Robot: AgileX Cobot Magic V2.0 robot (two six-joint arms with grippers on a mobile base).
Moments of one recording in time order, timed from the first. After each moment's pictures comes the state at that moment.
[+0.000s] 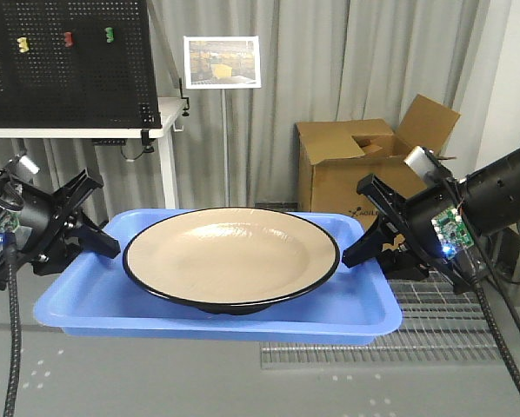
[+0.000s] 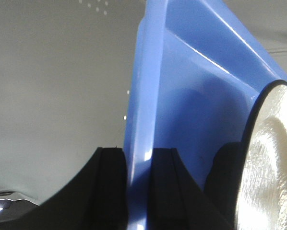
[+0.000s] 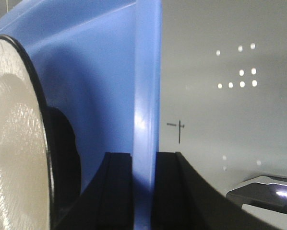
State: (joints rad) left arm -0.01 1.78 -1.77 -0.74 1.21 -0.17; right arm 0.07 1.82 -1.79 0.75 1.24 0.15
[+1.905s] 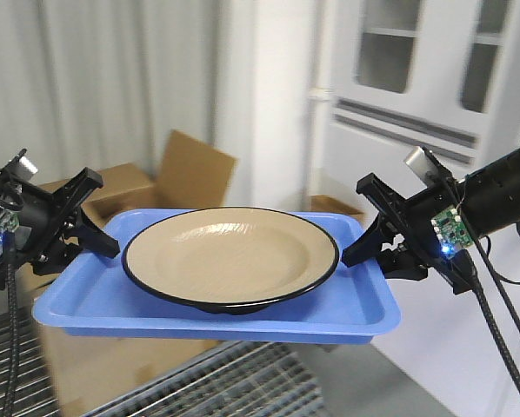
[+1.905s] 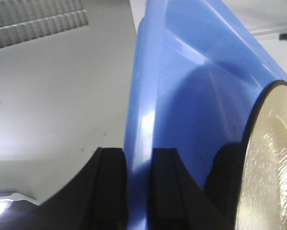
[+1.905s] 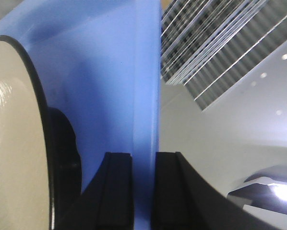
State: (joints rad) left arm -0.01 1.78 -1.77 -0.74 1.21 -0.17; right arm 0.07 1.82 -1.79 0.75 1.24 0.15
